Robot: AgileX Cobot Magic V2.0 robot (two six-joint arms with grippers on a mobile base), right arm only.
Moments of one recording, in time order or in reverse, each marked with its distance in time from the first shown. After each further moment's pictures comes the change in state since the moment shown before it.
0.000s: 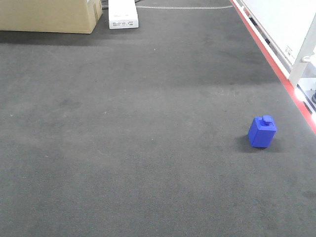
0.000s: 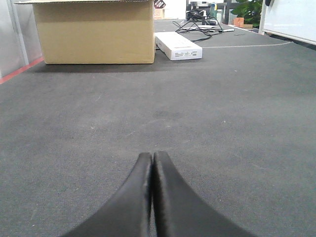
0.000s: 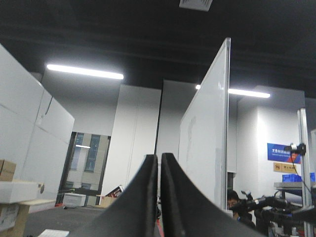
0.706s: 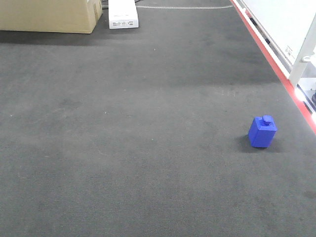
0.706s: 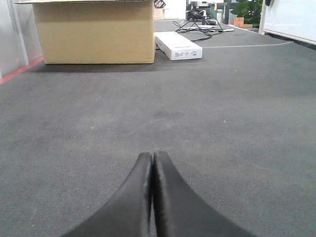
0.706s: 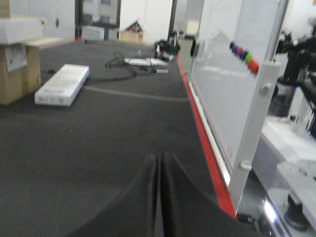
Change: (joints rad) arm 0.000 0.796 -0.352 0.001 0.229 0.017
